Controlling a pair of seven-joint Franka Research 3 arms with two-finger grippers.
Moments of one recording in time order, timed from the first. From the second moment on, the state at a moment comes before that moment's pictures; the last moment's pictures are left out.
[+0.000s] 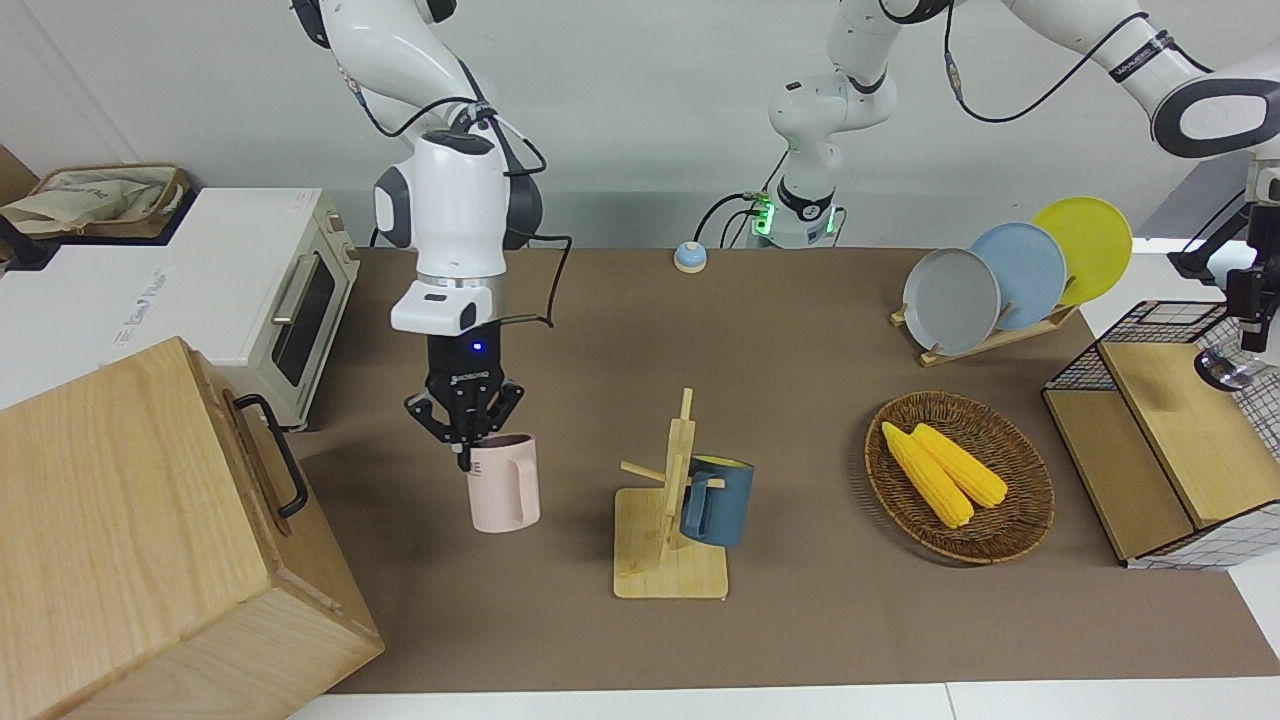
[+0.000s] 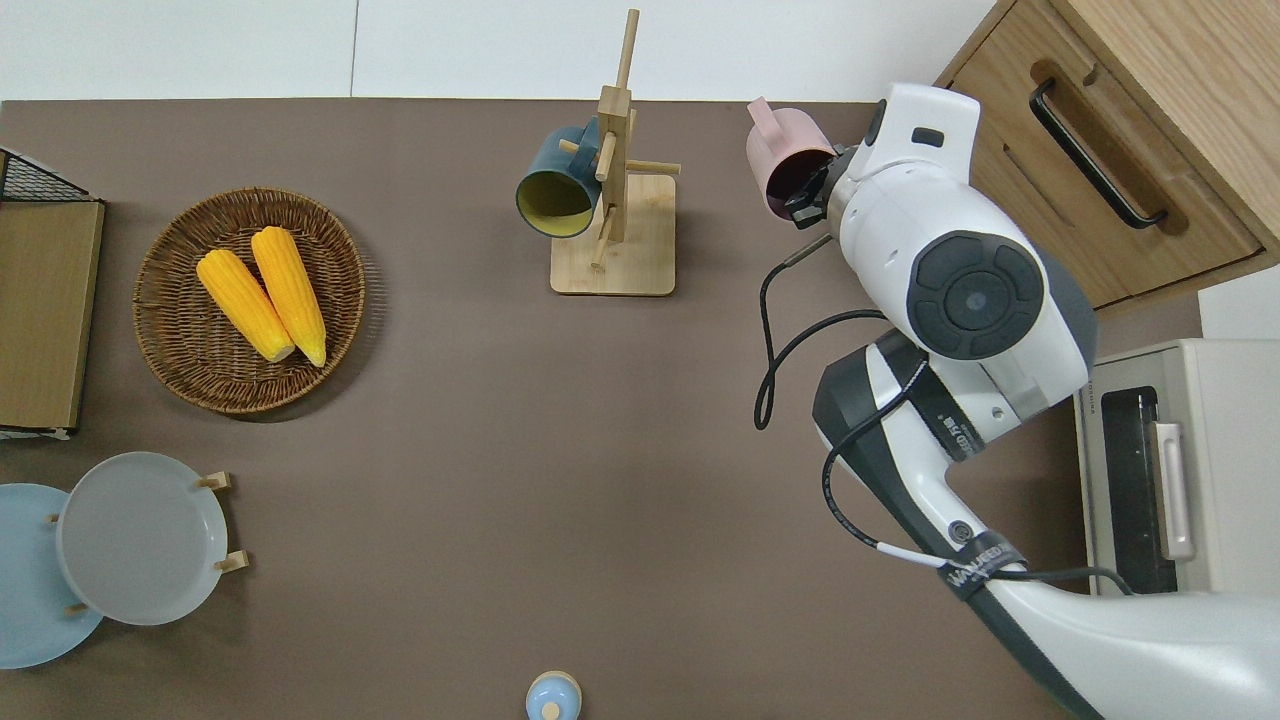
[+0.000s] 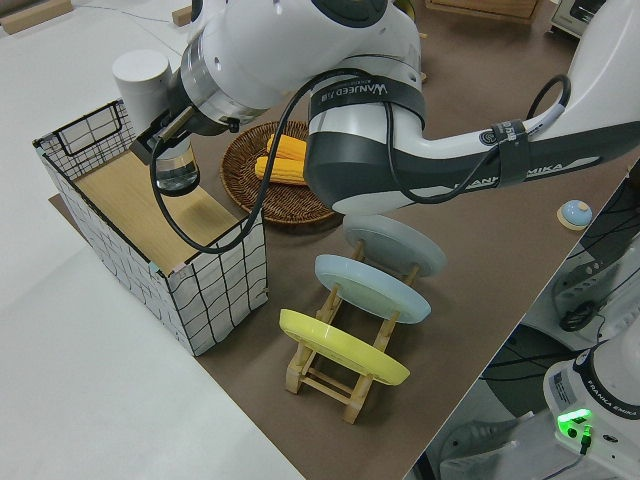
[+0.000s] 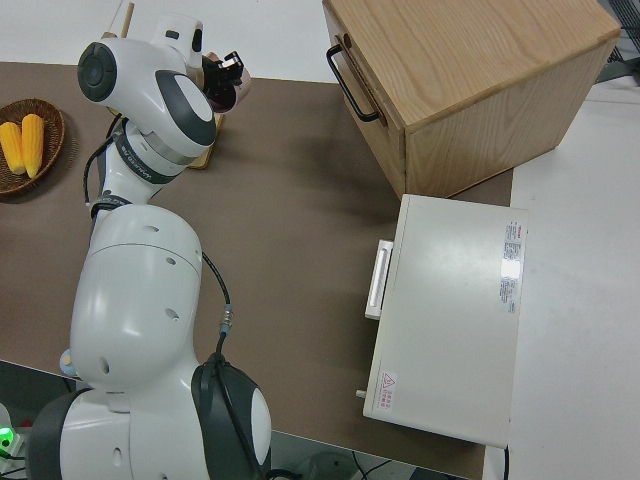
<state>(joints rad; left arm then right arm) 0.19 0.17 0.36 -1.68 -0.51 2.45 0.64 -0.08 0.32 0.36 -1.63 -0.51 2.44 0.04</state>
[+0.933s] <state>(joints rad) 0.18 -0.01 0.17 -1.80 -0.14 2.38 0.20 -0.01 0.08 0.40 -1.85 -0.06 1.84 0.27</state>
